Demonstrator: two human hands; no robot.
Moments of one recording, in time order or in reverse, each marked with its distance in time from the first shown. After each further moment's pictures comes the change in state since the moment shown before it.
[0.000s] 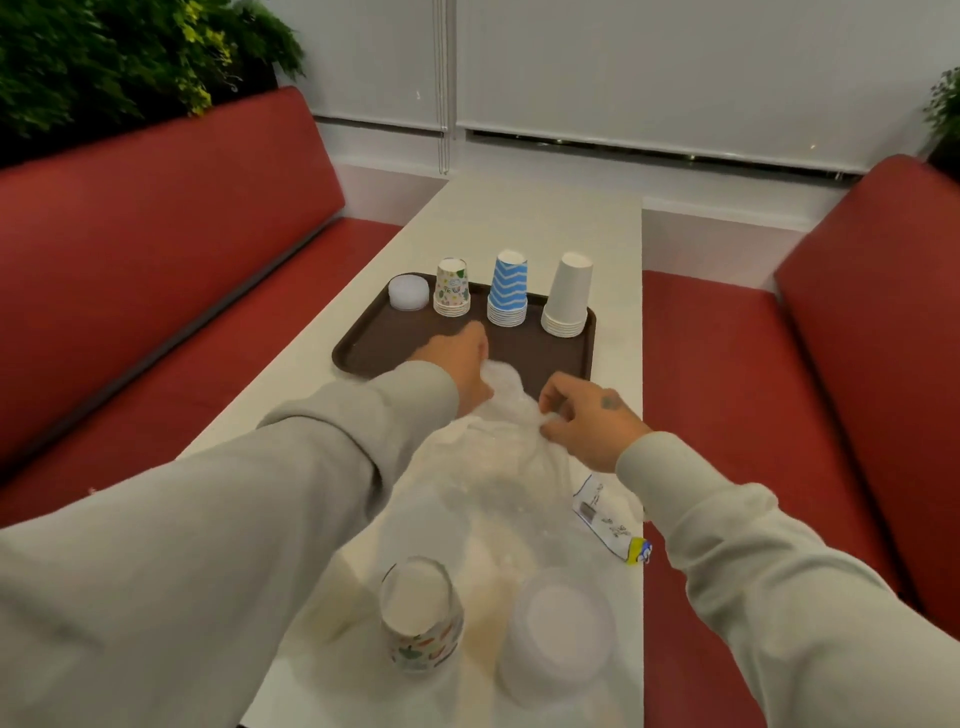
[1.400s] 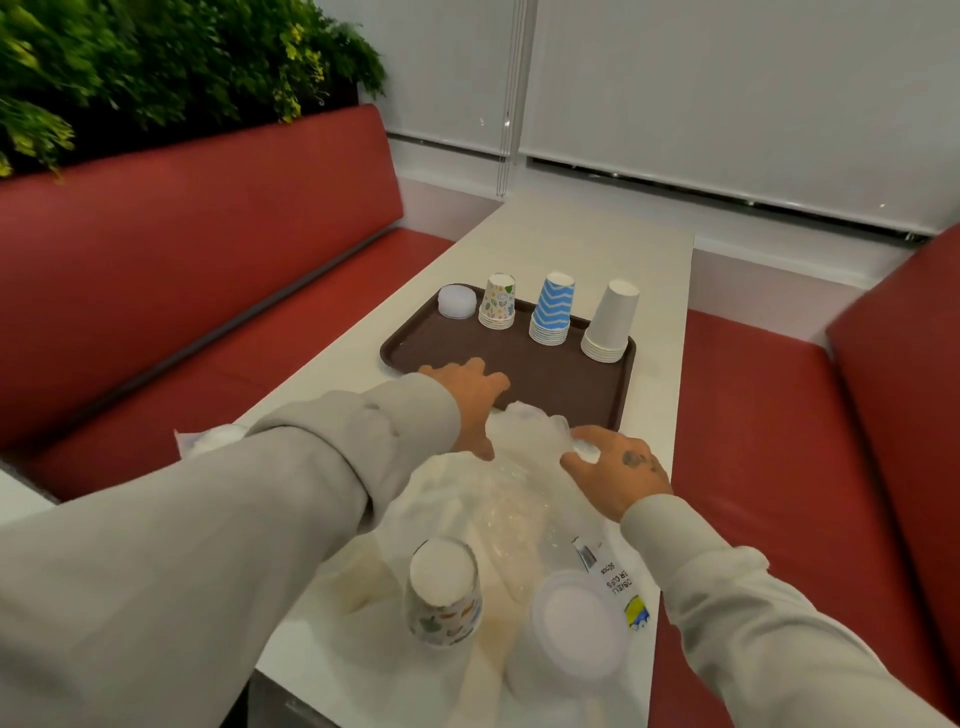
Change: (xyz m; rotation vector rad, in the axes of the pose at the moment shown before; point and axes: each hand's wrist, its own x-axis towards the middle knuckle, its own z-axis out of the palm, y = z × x) left_hand -0.037 -0.018 -0.008 0.514 -0.208 0.102; right_hand -0.015 0.007 0.029 -0.149 0.088 0.133
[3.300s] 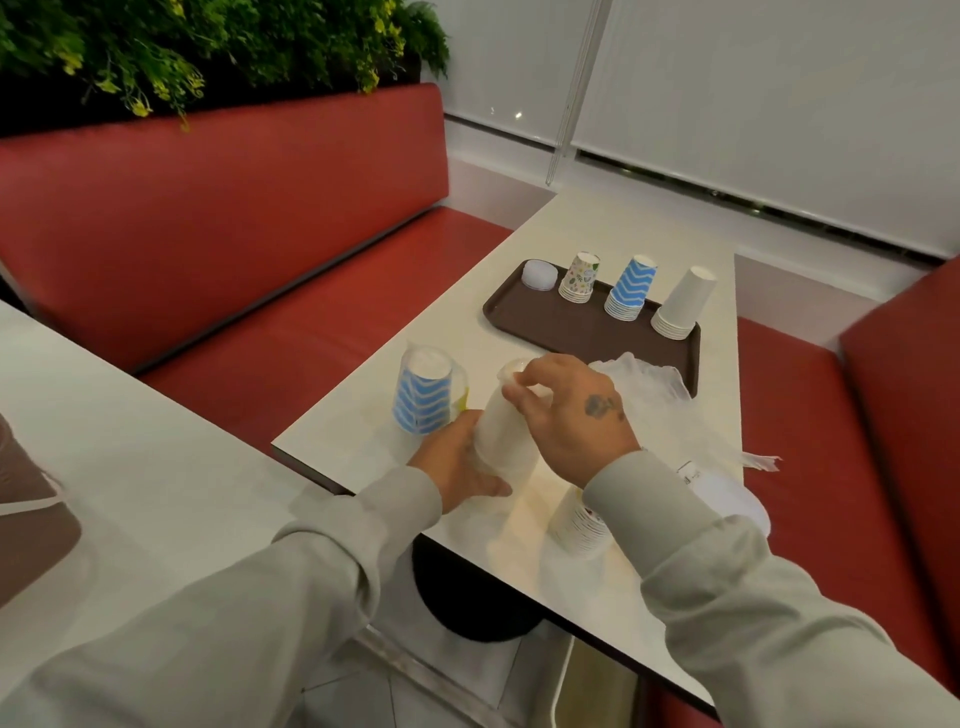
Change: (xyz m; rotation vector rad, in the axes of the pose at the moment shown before) left_hand -0.152 -0.110 0.178 -1.201 0.248 -0.097; right_hand -0.157 -0.211 0.071 0.038 0.183 -0.400
